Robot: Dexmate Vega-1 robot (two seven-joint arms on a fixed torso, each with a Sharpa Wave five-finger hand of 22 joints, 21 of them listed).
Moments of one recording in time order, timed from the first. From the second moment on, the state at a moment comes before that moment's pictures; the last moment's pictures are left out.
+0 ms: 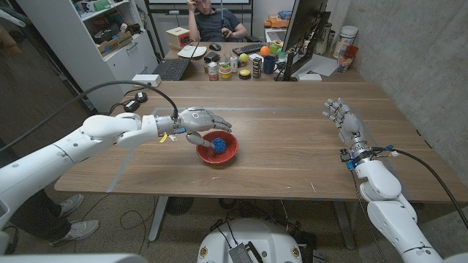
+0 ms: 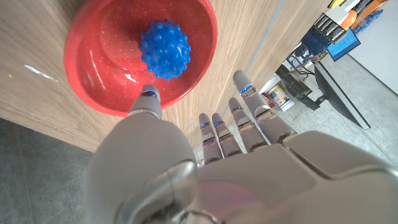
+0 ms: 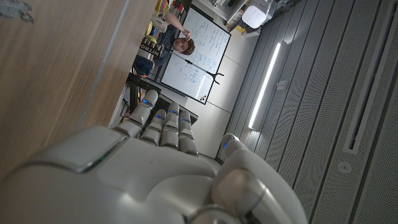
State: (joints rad) left arm 0.72 1.06 0.53 -1.72 1.03 -0.62 0.20; left_hand 0.83 -0.09 0.27 -0.03 0.25 0.30 -0.10 0.23 0.23 0.25 -0.13 0.20 0.22 0.33 -0.04 0.18 0.21 0.44 -0.04 0.68 0.17; right arm -1.35 -0.34 0.08 -1.77 0.33 0.32 0.07; right_hand 0.07 0.10 0.37 0.15 0.20 0.19 0.11 0.19 0.18 0.24 0.11 0.22 0.18 0.07 0.00 0.18 0.18 0.04 -0.04 0.64 0.17
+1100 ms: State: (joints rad) left arm 0.74 1.04 0.45 -1.67 0.94 -0.66 0.31; left_hand 0.74 -0.10 0.19 0.02 0.29 0.18 -0.06 0.21 0.22 0.15 -0.10 0.20 0.21 0.19 -0.04 0.17 0.20 0.34 0.02 0.58 0.17; right arm -1.33 -0.34 0.07 -1.73 0.34 0.34 0.08; right_hand 0.07 0.09 0.37 0.15 0.20 0.20 0.11 0.19 0.18 0.24 0.11 0.22 0.18 0.07 0.00 0.18 0.18 0.05 -0.04 0.63 0.17
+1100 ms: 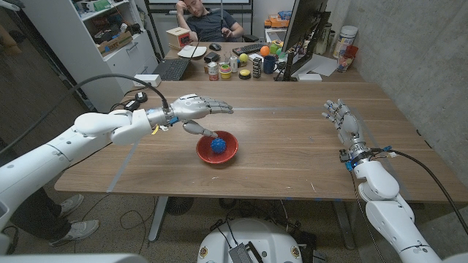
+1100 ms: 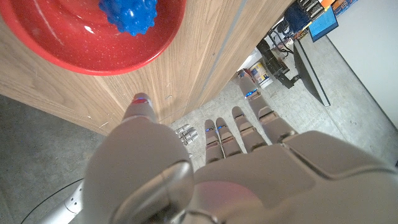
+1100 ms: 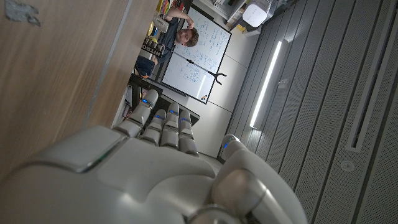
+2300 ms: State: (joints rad) left arm 0.76 0.99 0.38 -1.54 0.81 -0.75 0.52; left_hand 0.29 0.00 -0.04 0.18 0.32 -0.15 -0.11 0.19 0.22 -0.17 -0.02 0.18 0.20 -0.17 0.05 0.18 0.19 0.00 0.21 0.23 0.17; right arm -1.32 -0.34 0.06 -1.70 0.34 0.35 0.07; right_hand 0.07 0.09 0.37 0.15 0.20 0.20 0.11 0.19 0.18 0.24 0.11 0.22 0.18 0.07 0.00 0.18 0.18 0.05 -0.04 0.62 0.17
